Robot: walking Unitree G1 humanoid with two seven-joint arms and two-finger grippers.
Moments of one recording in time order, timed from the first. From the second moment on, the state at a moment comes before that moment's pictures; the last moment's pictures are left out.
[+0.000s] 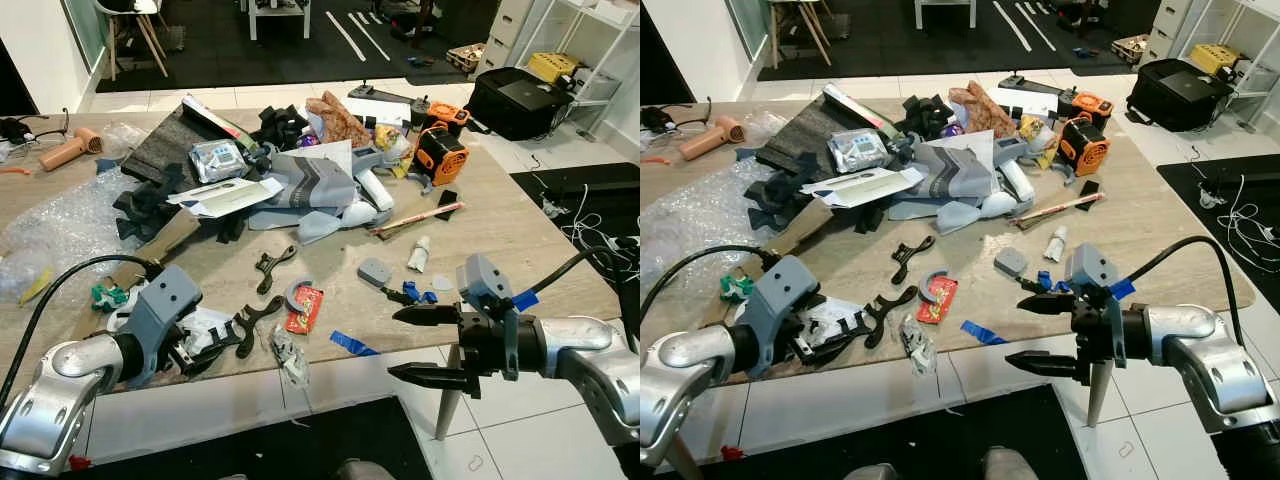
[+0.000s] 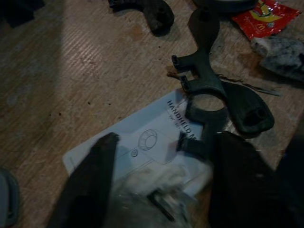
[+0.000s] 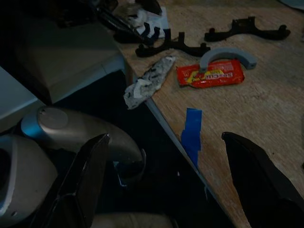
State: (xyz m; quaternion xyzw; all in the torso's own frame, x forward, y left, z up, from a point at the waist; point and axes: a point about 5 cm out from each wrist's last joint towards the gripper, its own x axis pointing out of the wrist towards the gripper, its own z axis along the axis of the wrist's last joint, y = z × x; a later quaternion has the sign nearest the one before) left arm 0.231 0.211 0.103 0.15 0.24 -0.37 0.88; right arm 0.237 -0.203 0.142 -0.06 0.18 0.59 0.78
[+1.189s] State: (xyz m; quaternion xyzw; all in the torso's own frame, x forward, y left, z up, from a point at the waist) left arm 0.272 0.204 0.170 0.04 -0.01 -0.29 0.96; right arm 0.243 -0.212 0.131 -0.08 0.18 0.57 0.80
